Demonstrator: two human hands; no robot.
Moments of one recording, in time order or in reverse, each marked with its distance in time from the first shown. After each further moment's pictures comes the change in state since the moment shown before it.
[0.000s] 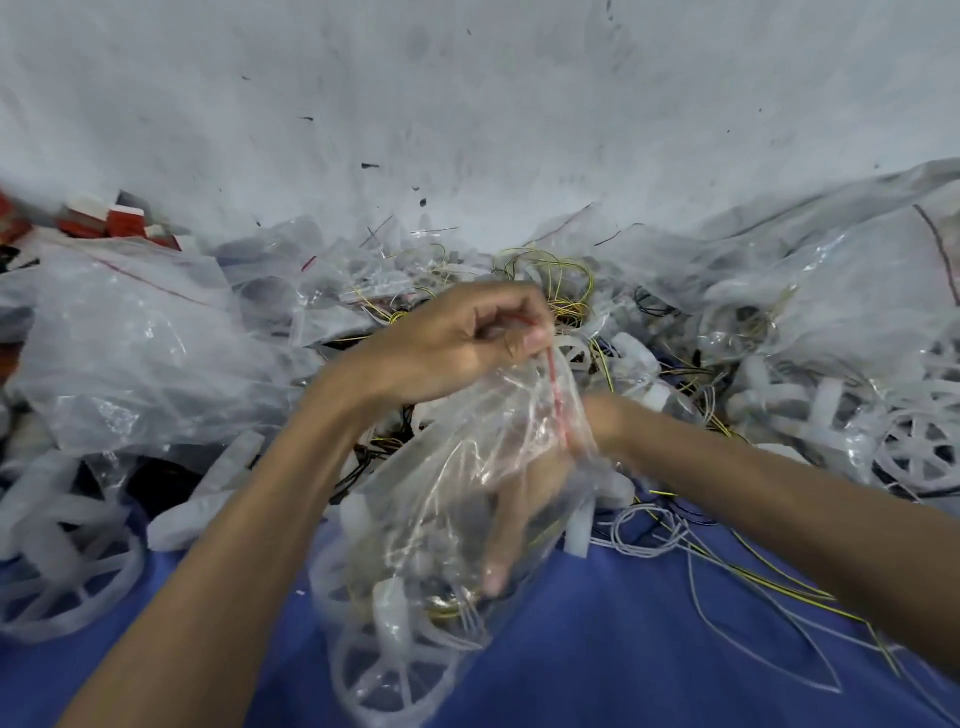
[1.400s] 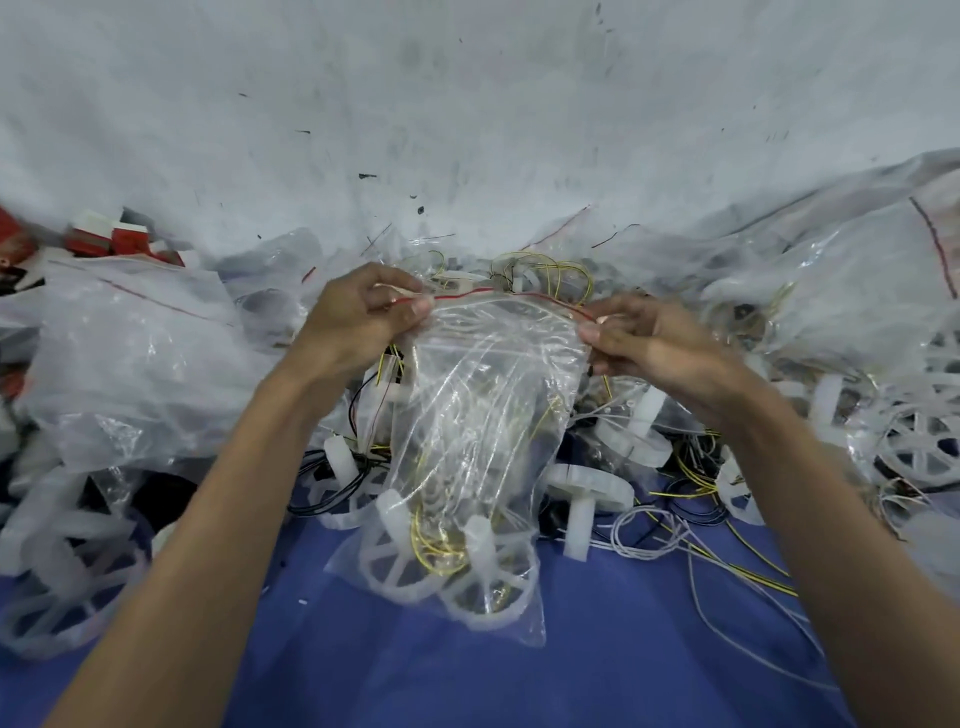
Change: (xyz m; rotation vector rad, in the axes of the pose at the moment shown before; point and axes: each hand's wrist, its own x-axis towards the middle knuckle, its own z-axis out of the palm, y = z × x) left_hand -0.003 -0.057 -0.036 -0.191 0.671 -0.297; right_hand 0.019 0.081 -0.005 1.162 0.531 -0.160
